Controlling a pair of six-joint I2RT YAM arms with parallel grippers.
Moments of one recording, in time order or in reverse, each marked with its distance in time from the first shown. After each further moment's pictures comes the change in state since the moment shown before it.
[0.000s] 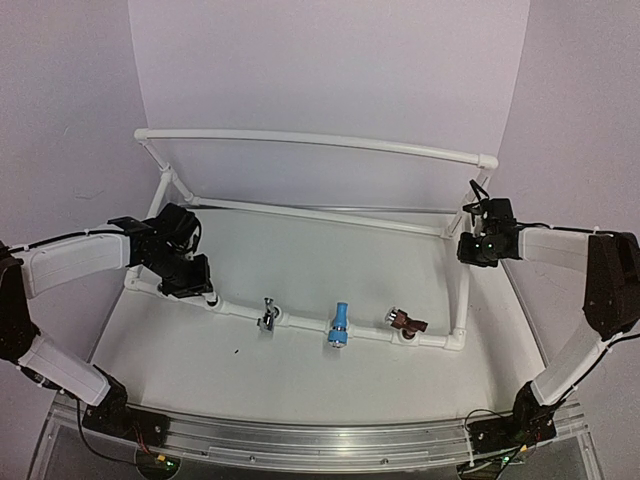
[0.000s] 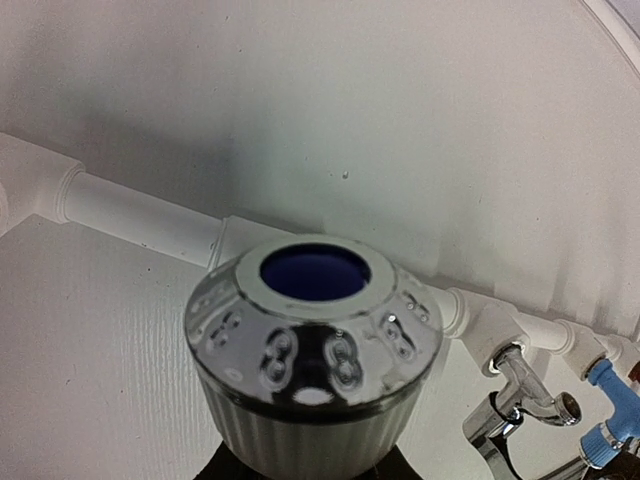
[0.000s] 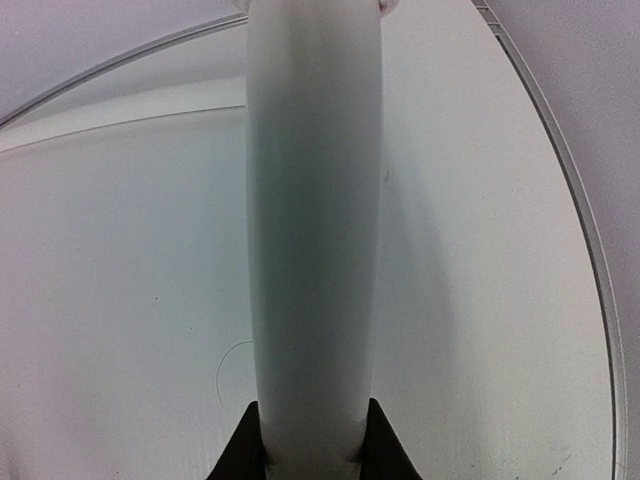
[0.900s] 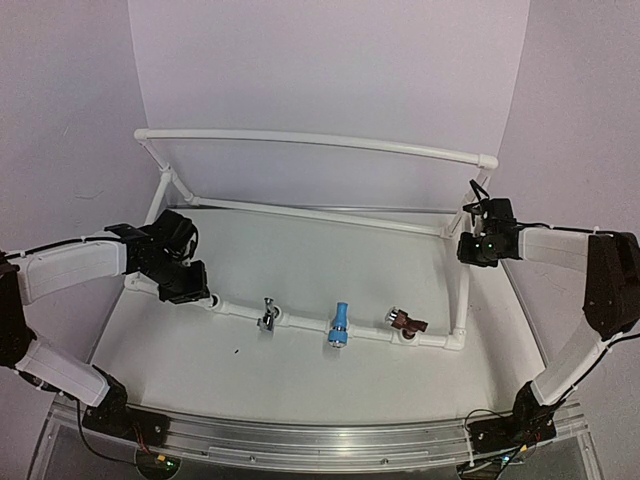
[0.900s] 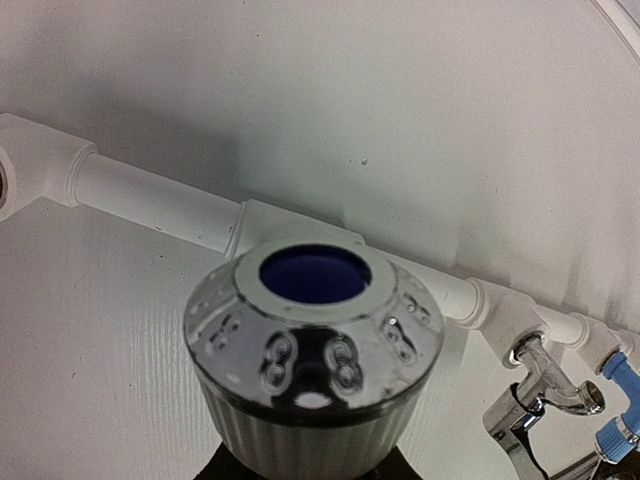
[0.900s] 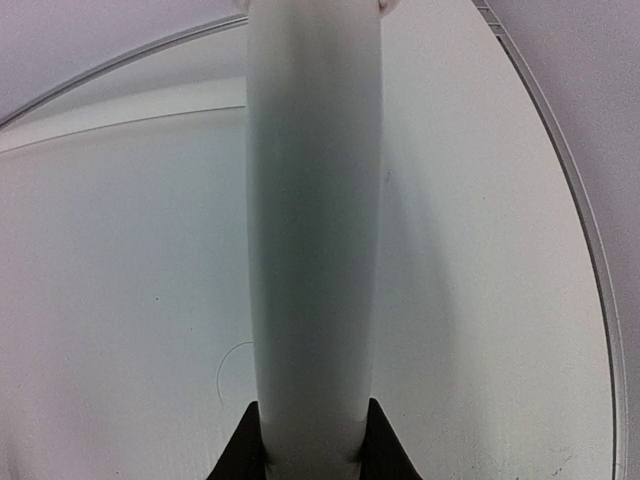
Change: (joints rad) left arm 0.000 -0.036 -0.059 0.022 -0.013 0.002; right arm -0.001 0.000 0.000 0.002 -0.003 -0.001
